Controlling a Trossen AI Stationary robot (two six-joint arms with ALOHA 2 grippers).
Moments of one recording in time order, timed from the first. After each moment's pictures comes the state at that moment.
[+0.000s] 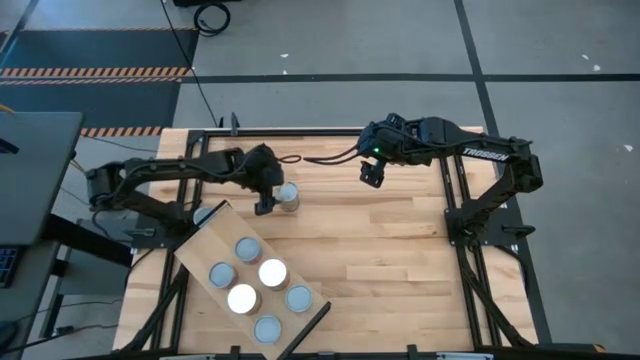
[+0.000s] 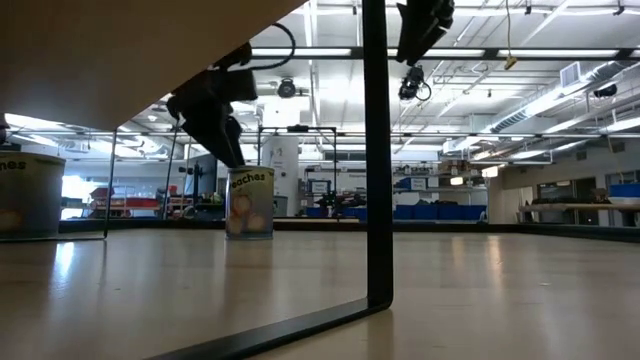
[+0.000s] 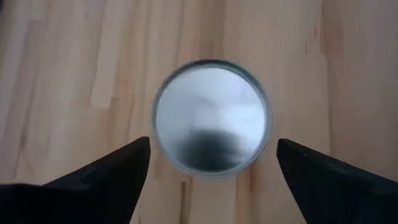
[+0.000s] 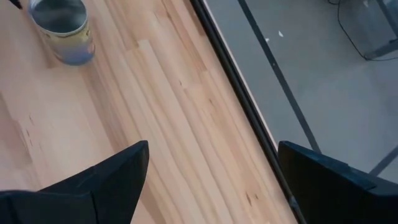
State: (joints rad) left arm 0.35 1.37 0.86 -0.47 0.10 0.27; right arm -0.13 1.52 1.71 -1.24 0.47 0.14
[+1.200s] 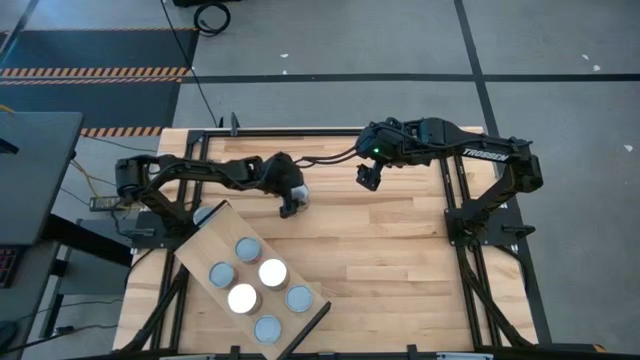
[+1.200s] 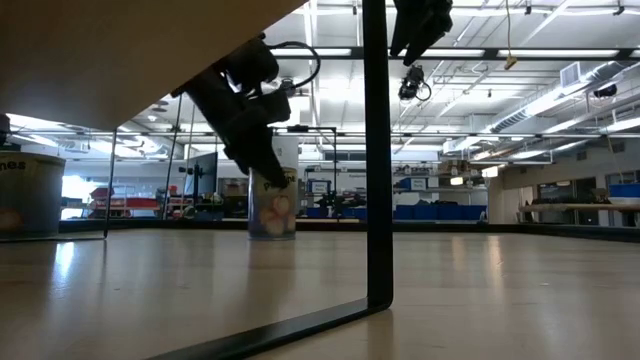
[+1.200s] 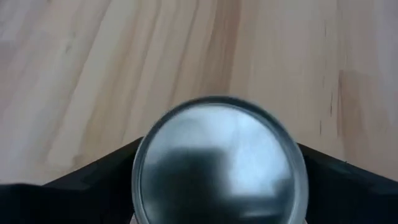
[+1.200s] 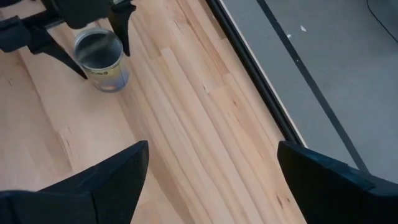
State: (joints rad) left arm 0.30 1.59 0.86 -0.11 0.09 0.07; right arm -0.12 1.53 1.71 -1.21 0.39 0.22
